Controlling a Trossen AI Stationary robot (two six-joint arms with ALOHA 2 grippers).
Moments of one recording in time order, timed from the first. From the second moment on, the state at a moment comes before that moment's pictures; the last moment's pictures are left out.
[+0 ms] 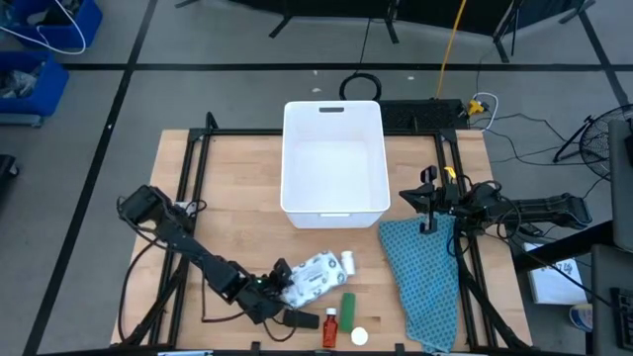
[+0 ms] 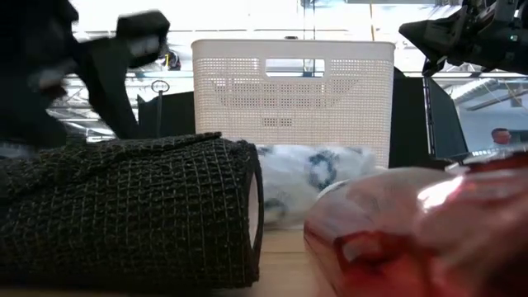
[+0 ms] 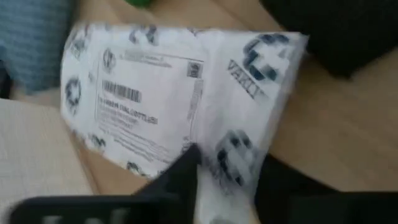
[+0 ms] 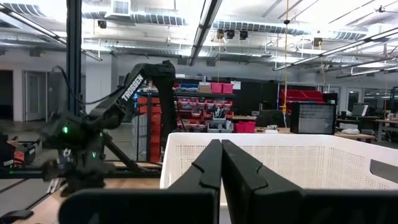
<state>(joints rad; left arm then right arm) -0.69 1.79 0.96 -0.17 -0.50 0.36 -0.03 0.29 0.02 0.60 0.05 -0.05</state>
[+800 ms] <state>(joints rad) -0.85 1.22 0.96 -0.36 -0.89 0.20 -0.03 0.29 0.02 0.60 0.05 -0.05</state>
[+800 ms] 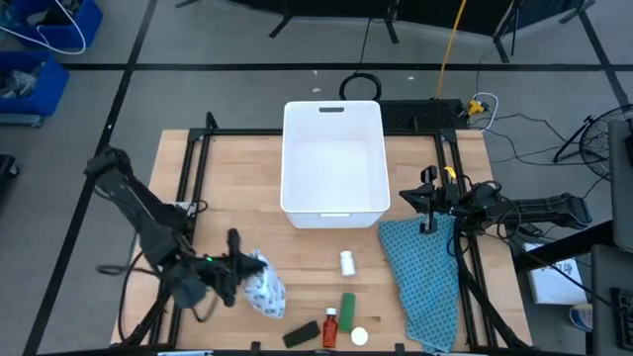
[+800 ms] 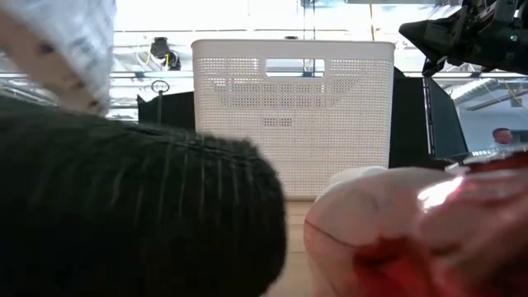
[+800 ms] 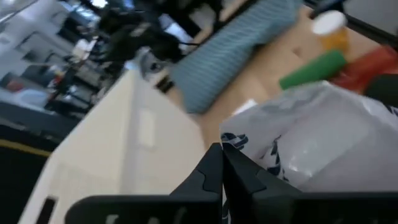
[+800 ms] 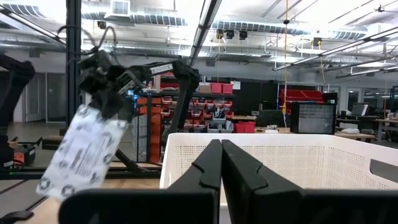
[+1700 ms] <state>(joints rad) -0.80 0.61 0.76 -0.80 -1.18 -0.40 -0.03 0.29 0.02 0.60 0.05 -0.05</state>
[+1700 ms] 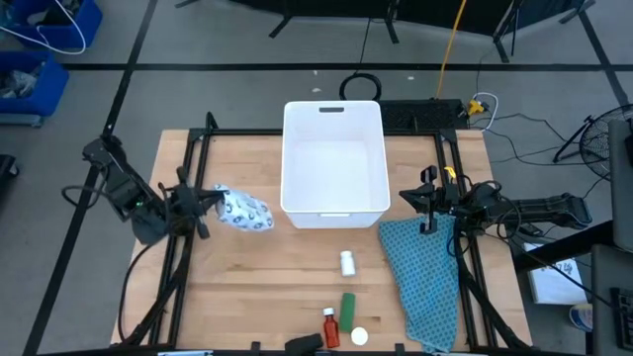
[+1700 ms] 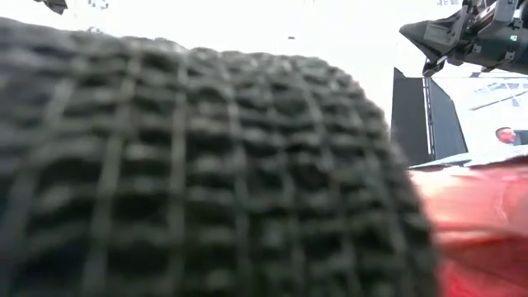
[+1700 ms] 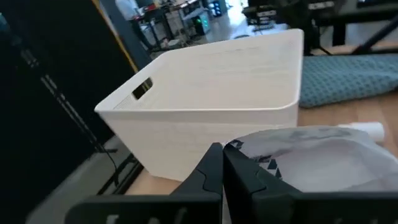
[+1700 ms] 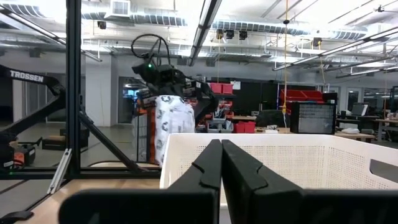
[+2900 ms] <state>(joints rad) 0.32 1.84 1.75 -0.60 -0.04 0.28 -0.03 0.29 0.02 0.56 0.05 -0.05</state>
